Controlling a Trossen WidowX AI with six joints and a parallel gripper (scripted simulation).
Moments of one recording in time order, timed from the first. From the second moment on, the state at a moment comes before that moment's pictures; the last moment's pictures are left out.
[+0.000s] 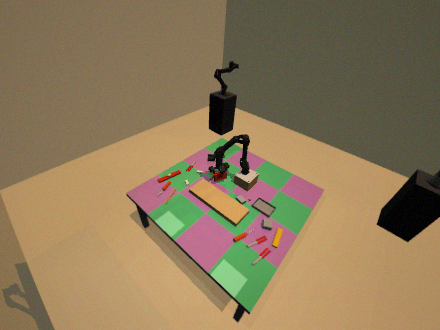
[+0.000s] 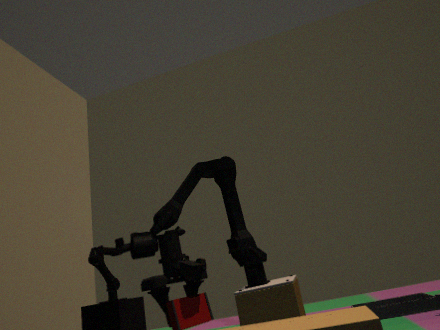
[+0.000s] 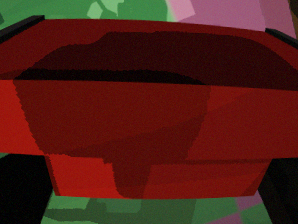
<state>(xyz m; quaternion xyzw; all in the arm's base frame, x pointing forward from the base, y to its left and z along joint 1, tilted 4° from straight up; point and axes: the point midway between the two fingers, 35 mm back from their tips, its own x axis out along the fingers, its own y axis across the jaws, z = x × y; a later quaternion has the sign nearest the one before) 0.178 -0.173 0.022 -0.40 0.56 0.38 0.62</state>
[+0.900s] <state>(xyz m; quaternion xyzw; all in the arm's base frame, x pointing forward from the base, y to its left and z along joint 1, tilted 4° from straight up) 0.180 -0.168 0.021 -0.43 0.61 0.34 0.57</state>
